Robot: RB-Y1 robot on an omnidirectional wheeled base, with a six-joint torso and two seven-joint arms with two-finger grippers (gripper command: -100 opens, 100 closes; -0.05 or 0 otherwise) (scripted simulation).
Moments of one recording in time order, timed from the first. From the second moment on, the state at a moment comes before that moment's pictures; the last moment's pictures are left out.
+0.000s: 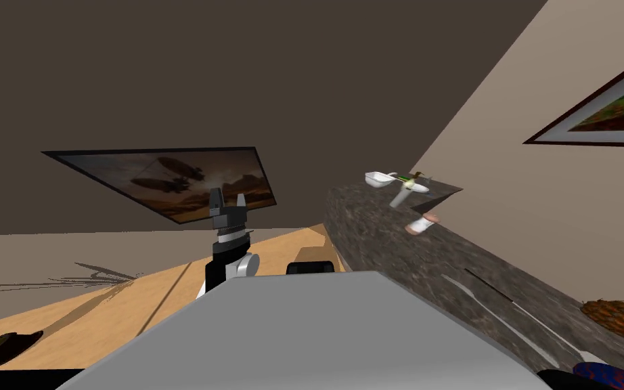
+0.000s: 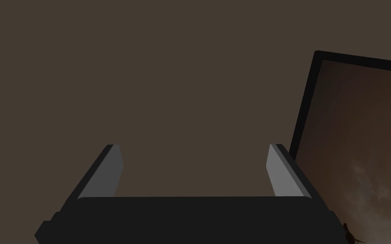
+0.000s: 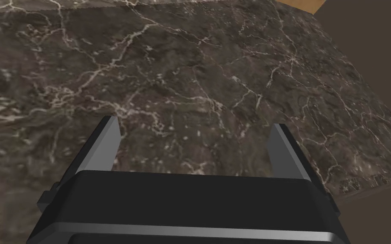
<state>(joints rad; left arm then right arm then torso) 0.53 0.00 -0.02 -2.27 0.11 -0.57 -0.13 1.68 -0.50 0.09 -1.91 0.14 -0.23 0.27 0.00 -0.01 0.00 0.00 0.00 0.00</state>
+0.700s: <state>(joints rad) 0.53 0.00 -0.02 -2.27 0.11 -0.57 -0.13 1.83 -0.61 0.00 -1.79 0.22 -0.23 0.41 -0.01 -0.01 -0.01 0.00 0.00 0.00</state>
